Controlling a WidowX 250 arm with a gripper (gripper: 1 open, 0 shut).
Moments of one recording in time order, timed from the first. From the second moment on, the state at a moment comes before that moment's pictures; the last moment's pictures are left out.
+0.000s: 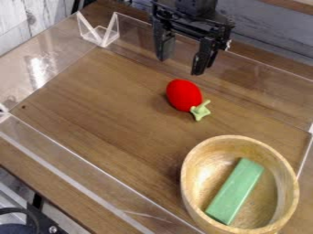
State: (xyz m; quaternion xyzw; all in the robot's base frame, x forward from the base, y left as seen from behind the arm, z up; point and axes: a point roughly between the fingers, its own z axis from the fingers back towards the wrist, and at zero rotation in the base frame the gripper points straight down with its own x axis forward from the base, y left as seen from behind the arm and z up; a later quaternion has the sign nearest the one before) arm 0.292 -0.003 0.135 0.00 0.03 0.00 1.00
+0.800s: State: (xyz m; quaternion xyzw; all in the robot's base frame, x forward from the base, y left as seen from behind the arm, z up) arm 0.291 0.074 0.129 -0.02 -0.02 -0.06 1.00
